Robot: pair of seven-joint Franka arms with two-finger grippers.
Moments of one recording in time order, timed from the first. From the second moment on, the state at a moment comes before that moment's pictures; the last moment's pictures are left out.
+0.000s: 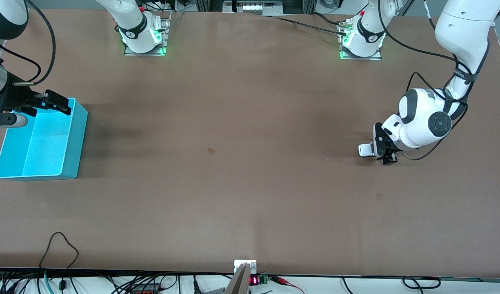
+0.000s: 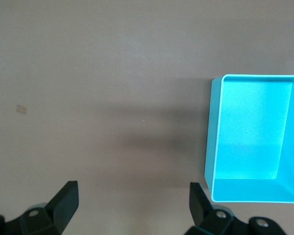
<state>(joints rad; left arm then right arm) 0.19 0.44 -0.16 -2.18 0.04 2.51 1.57 0.07 0.08 -0.07 -1.60 0.00 1.62 -0.05</state>
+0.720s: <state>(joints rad) 0.19 0.42 -0.16 -2.18 0.04 2.51 1.57 0.07 0.08 -0.07 -1.60 0.00 1.62 -0.05</state>
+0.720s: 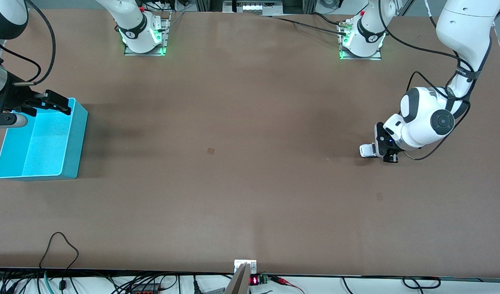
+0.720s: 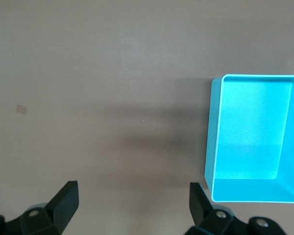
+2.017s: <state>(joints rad) 0.20 0.42 -0.16 -2.20 0.04 2.52 1.58 0.07 0.09 -0.07 -1.60 0.00 1.62 -0.05</state>
